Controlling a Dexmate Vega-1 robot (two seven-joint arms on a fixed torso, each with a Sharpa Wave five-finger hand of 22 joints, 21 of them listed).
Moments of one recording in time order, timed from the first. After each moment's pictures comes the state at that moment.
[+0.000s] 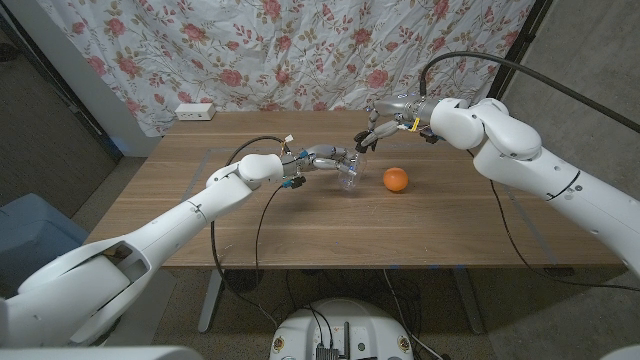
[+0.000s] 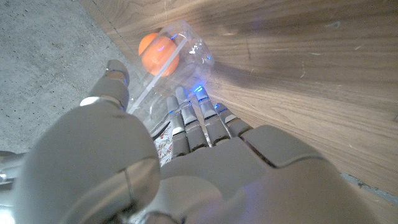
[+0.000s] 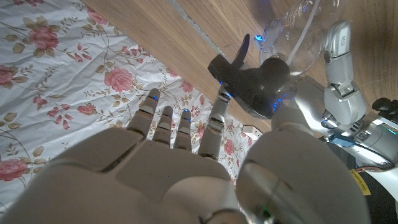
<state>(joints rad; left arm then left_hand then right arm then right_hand) 0.55 0.60 0.74 -1.46 -0.16 -0.08 -0.36 0.84 0.02 0.40 -0.18 0.19 0.37 -0.01 0.63 0.25 0.49 -0.11 0.38 0.55 0.40 -0.04 0.36 0.22 0.09 -0.03 0.19 0.17 -0.57 -0.90 -0.62 -2.11 -0.69 -0.27 0.54 0.65 -0.05 0.38 -0.16 0.22 0.85 -0.08 0.47 0.32 0.16 0.04 0.26 0.20 0.05 0.12 0.26 0.27 0.26 0.15 0.19 0.17</state>
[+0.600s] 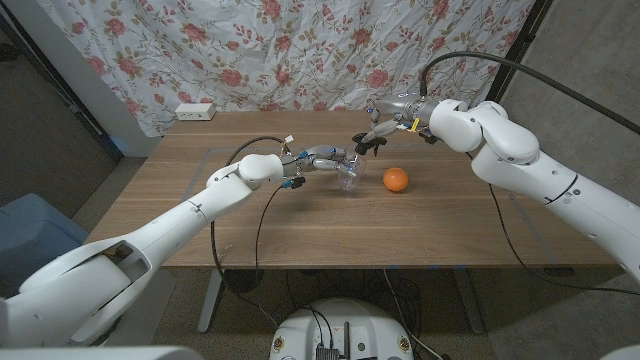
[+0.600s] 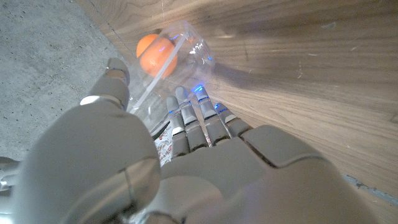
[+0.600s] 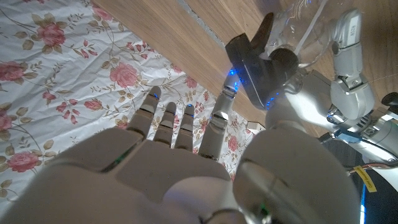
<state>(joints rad) 0.54 0.60 0.74 -1.45 -0.16 -0.08 -0.36 0.84 0.02 0.40 -0.18 0.19 0.37 -0.01 0.63 0.25 0.49 -0.11 0.37 0.56 0.40 -0.04 0.36 0.22 0.09 -0.03 0.19 0.17 -0.59 -0.89 -0.62 -2.13 -0.72 -0.30 0.51 0.66 -0.04 0.38 -0.16 0.21 0.96 -0.08 0.52 0.31 0.24 0.02 0.26 0.20 0.11 0.09 0.29 0.27 0.29 0.15 0.20 0.17</state>
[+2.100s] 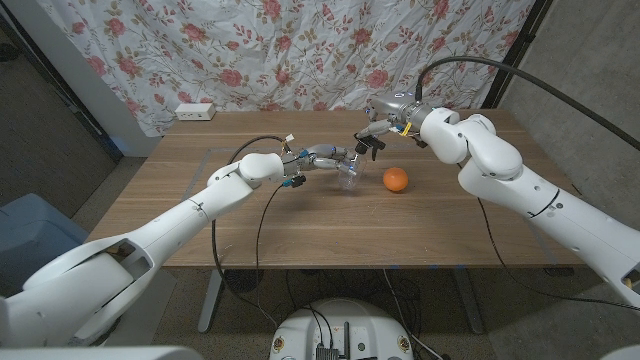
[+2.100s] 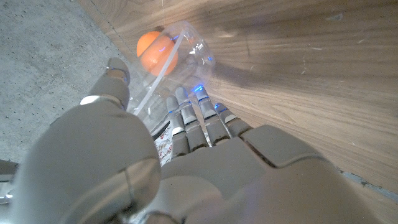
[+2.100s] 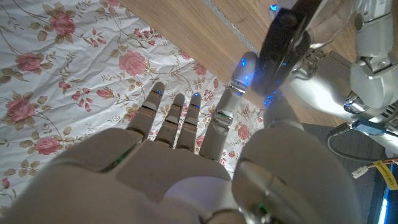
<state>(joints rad) 0.54 0.59 0.74 -1.43 -0.16 -0.09 -0.36 0.84 0.02 0.40 -0.18 0.19 0.37 -0.01 0.63 0.24 0.50 -0.11 0.36 0.56 0.40 -0.04 0.36 0.22 0.10 -0.04 0.19 0.17 -0.64 -0.82 -0.64 -2.13 -0.82 -0.37 0.42 0.69 -0.02 0.38 -0.16 0.20 1.25 -0.10 0.64 0.26 0.44 -0.02 0.28 0.20 0.25 0.01 0.35 0.28 0.37 0.12 0.20 0.17</state>
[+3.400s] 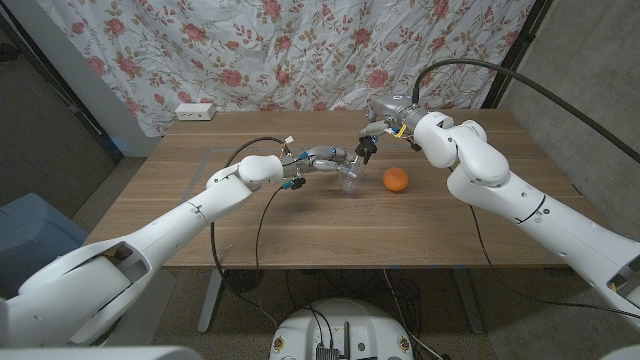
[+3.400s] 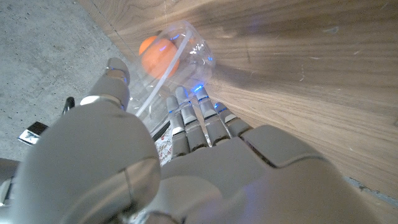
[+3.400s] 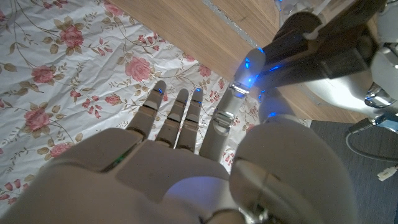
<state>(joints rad) 0.55 0.60 0.74 -1.45 -0.16 -0.09 -0.36 0.84 0.02 0.40 -0.18 0.19 0.37 -0.01 0.64 0.24 0.50 -0.11 0.36 0.57 0.41 -0.04 0.35 0.21 0.10 -0.04 0.19 0.17 -0.64 -0.77 -0.67 -2.13 -0.86 -0.47 0.42 0.77 -0.01 0.40 -0.17 0.23 1.32 -0.08 0.77 0.35 0.52 -0.02 0.27 0.19 0.31 -0.02 0.38 0.29 0.40 0.11 0.20 0.17</state>
